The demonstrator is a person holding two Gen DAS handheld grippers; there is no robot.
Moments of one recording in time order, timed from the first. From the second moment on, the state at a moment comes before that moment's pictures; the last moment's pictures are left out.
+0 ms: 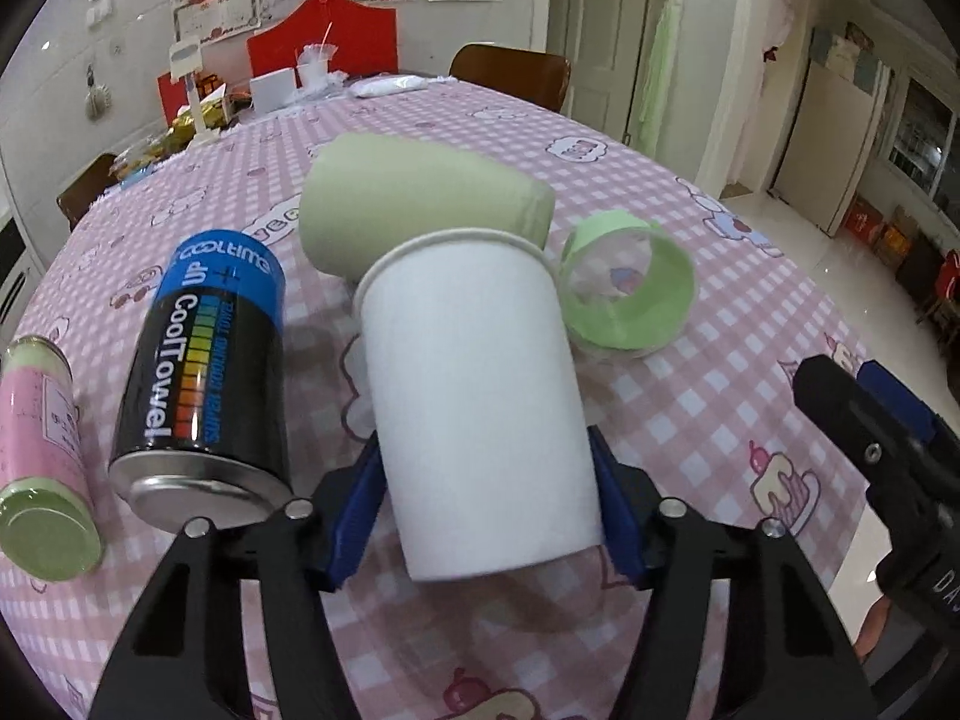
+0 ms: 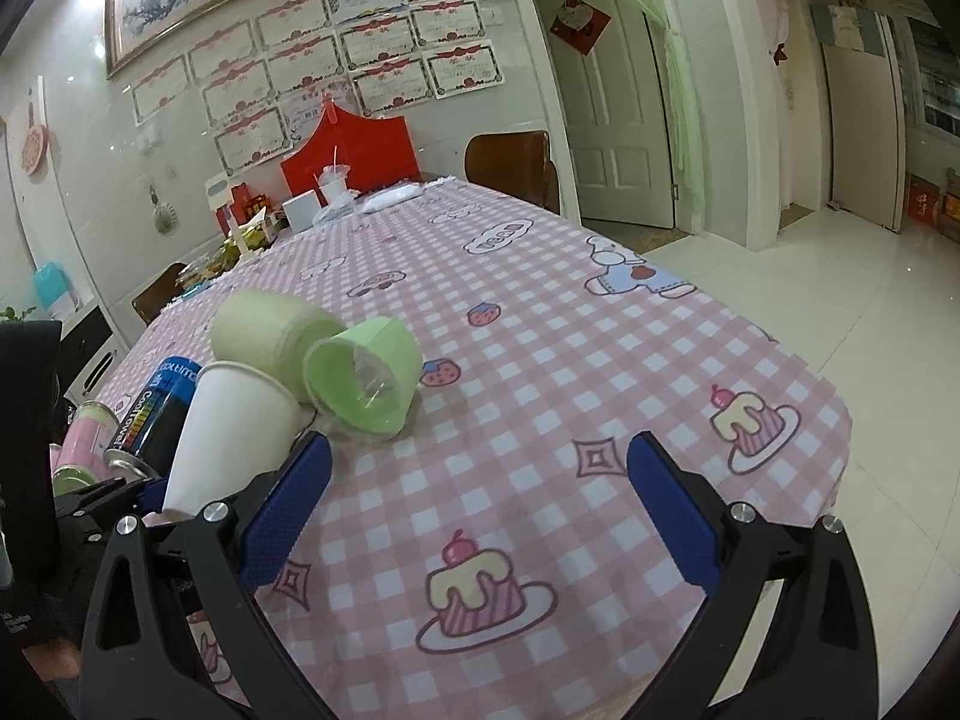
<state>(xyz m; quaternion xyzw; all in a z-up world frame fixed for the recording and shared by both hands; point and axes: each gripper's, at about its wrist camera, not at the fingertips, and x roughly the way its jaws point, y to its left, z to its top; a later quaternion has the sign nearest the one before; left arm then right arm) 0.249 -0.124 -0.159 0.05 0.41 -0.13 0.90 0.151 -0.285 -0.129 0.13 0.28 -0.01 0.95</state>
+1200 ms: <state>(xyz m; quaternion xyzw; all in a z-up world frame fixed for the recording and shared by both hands) 0.151 -0.030 -0.151 0.04 0.37 -0.21 0.90 0.136 -0.184 -0.119 0.21 0.36 0.12 0.90</state>
